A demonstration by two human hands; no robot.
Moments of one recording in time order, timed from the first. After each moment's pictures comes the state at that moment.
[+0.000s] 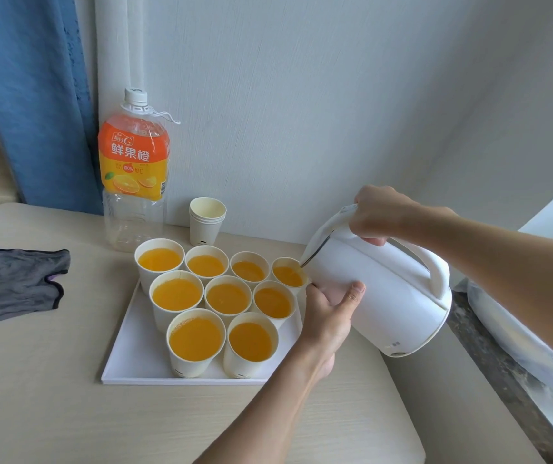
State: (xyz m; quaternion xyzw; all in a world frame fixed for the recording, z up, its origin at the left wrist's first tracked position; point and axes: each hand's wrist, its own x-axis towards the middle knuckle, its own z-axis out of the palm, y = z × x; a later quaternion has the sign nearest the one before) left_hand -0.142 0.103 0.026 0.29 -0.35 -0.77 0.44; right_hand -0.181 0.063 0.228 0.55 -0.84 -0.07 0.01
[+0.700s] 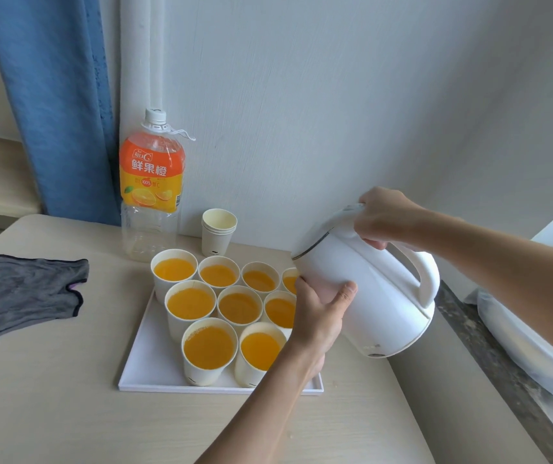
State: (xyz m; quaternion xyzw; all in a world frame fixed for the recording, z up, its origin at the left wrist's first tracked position) left_hand -0.102 0.094 0.050 0.33 -0.39 -0.71 0.49; right_hand -0.167 0.067 0.238 0.56 -0.83 0.02 -0.03
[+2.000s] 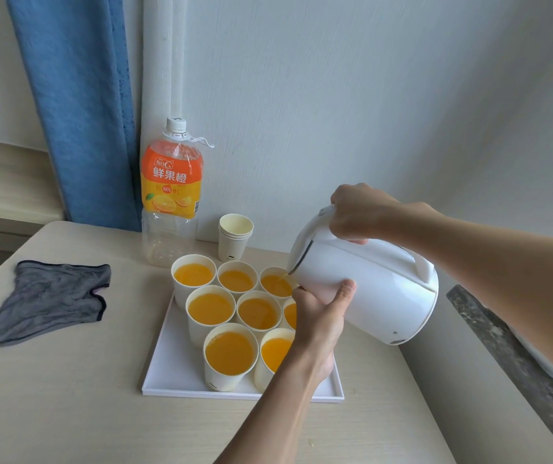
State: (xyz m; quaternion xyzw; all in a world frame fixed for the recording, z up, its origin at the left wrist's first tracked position) left_hand -0.099 0.072 0.024 0.32 -0.32 -0.74 0.50; right_hand -0.122 0.038 0.229 0.63 -0.77 -0.06 0.03
